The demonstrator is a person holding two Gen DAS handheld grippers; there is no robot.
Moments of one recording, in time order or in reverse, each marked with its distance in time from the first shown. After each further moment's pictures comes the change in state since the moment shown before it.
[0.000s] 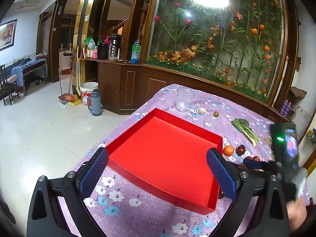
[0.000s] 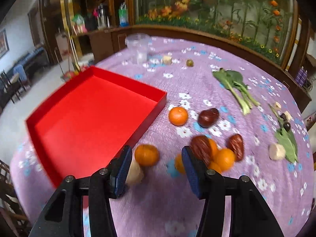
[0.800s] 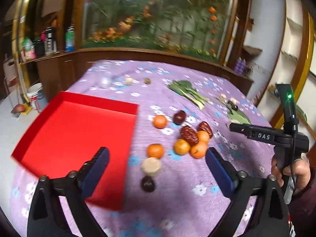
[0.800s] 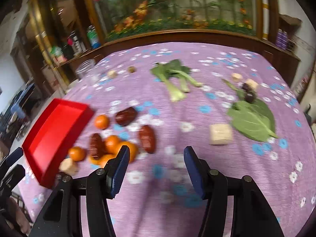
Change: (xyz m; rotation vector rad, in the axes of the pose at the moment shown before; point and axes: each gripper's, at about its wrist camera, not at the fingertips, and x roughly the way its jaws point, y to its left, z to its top) left arm 0.052 -0.135 -0.028 0.251 0.207 -0.354; right arm -0.044 -0.174 -0.044 0.279 -0.078 0.020
